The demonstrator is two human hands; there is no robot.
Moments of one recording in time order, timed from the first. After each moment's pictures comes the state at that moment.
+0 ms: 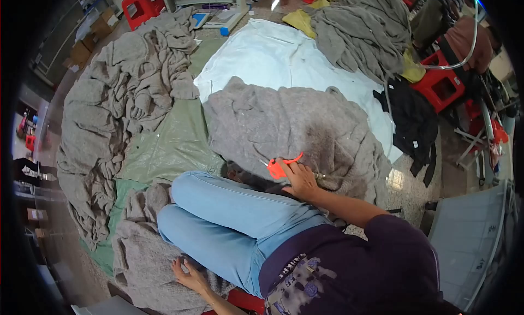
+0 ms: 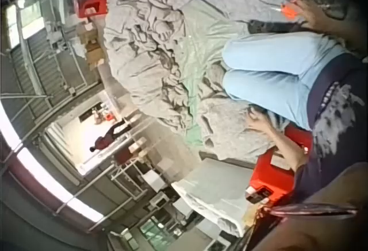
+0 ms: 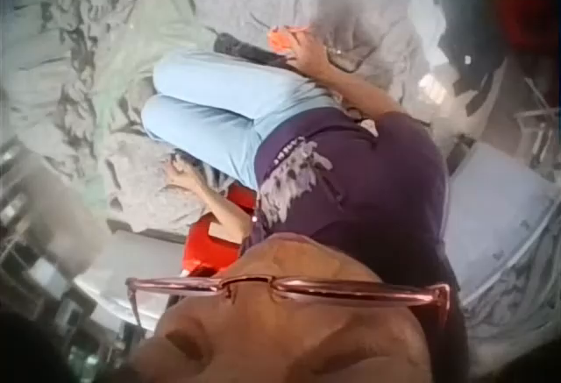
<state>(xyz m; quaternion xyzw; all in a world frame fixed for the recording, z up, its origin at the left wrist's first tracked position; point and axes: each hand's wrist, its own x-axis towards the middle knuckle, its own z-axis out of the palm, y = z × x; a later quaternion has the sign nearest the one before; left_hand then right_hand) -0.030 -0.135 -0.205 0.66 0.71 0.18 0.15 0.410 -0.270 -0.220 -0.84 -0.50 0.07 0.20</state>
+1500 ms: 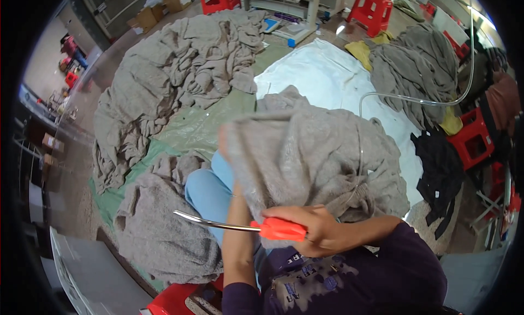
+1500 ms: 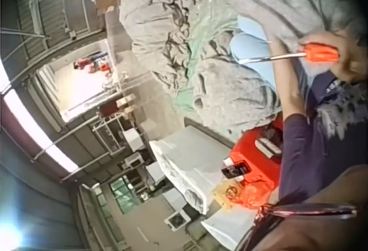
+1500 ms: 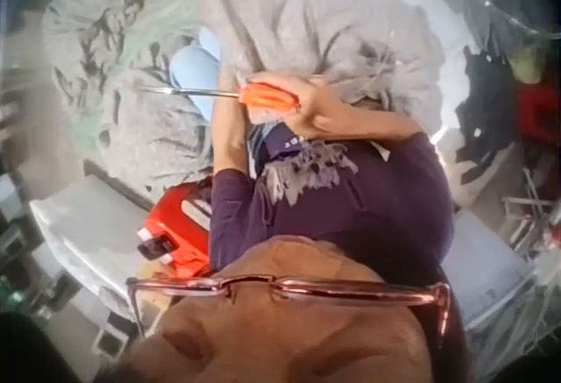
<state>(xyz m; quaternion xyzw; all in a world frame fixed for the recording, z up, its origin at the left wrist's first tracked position) 0.238 -0.043 -0.070 0.68 0.27 0.58 0.36 0.316 -0.257 0.014 -0.50 -0.67 0.33 0.44</state>
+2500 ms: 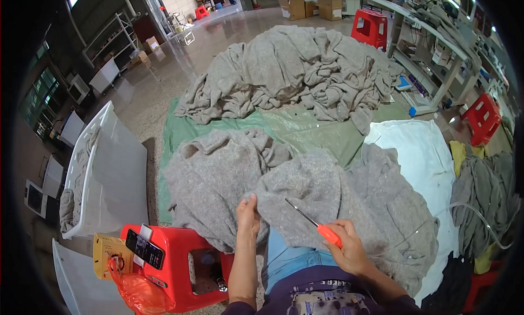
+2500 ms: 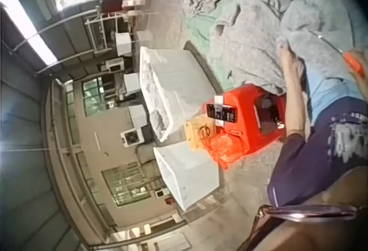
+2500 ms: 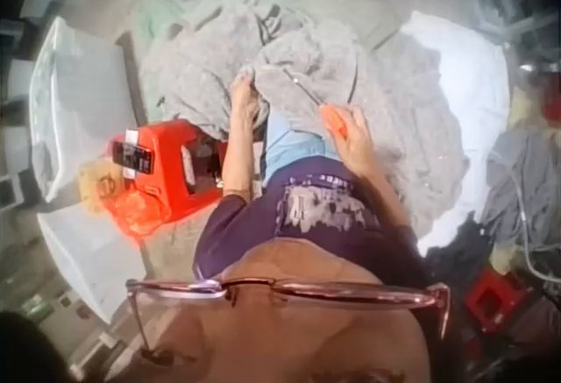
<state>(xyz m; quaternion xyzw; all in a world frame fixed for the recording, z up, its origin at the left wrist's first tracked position) 0.032 -0.139 -0.153 0.14 0.47 0.66 0.57 0.301 -0.230 -0.048 -0.51 -0.71 0.35 0.33</state>
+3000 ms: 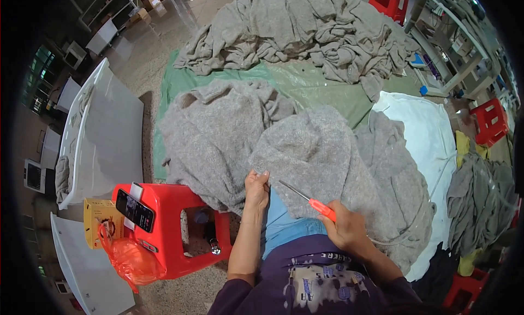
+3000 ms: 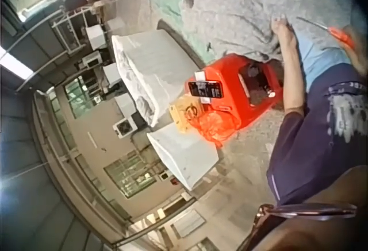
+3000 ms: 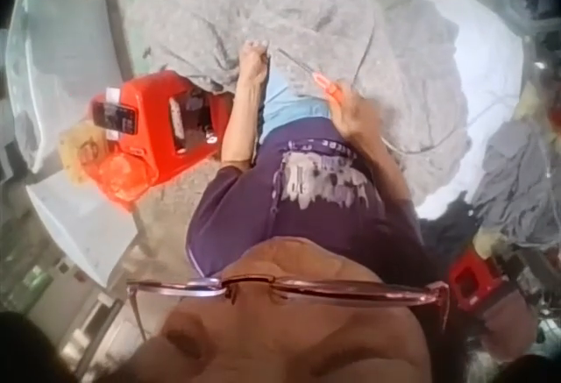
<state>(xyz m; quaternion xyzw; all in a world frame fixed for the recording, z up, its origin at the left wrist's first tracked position) 0.045 -0.168 -0.181 0.13 0.45 0.66 0.59 0.287 -0.230 -0.051 -0.56 -0.75 0.31 0.18</state>
